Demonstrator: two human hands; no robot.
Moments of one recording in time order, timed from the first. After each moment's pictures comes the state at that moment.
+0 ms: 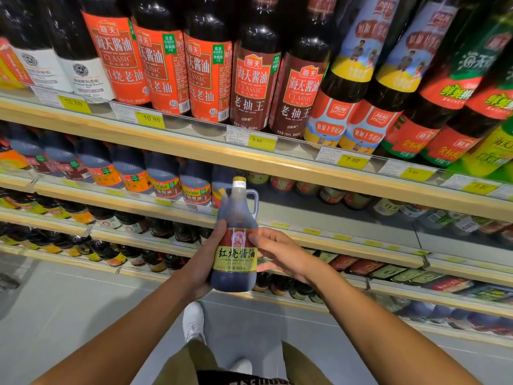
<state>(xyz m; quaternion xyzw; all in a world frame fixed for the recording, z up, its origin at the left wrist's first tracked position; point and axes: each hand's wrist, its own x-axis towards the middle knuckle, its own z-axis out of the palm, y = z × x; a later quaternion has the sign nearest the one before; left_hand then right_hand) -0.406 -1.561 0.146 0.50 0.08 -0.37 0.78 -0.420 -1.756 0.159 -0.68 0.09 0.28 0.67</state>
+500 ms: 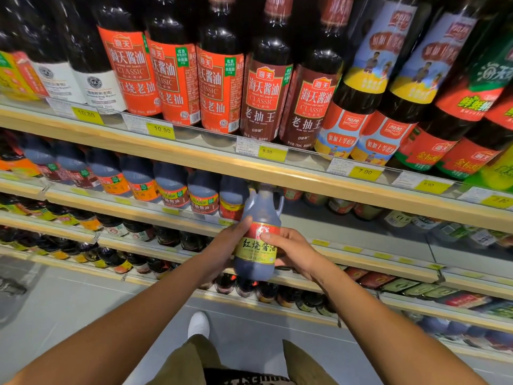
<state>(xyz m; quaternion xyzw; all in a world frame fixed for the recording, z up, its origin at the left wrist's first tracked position) -0.357 -1.578 0.145 0.62 0.00 -0.37 0.70 -0.392 -1.768 0.149 -0.69 0.13 0.21 0.68</state>
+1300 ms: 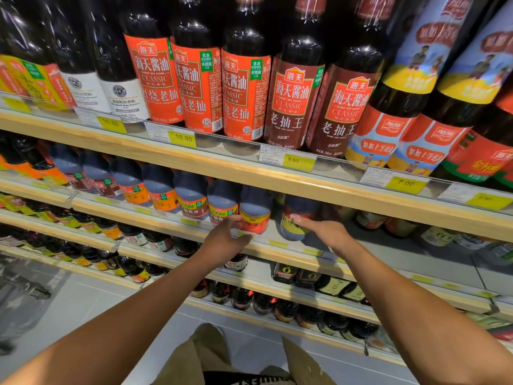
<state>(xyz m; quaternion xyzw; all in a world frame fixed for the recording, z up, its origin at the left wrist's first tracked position) -0.294 -1.539 0.108 0.87 -0.05 -0.16 0.46 -0.299 -1.823 0.109 -0.79 0.26 0.12 0.54</state>
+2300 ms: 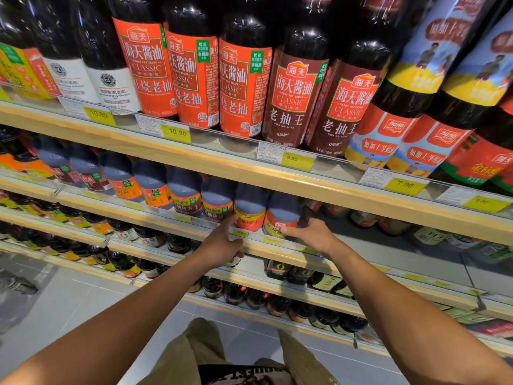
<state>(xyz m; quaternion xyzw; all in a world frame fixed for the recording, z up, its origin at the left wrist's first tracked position) -0.294 -1.546 0.099 0.84 -0.02 -0.25 0.48 -0.299 -1.807 0.098 -0.83 0.17 0.15 0.51</state>
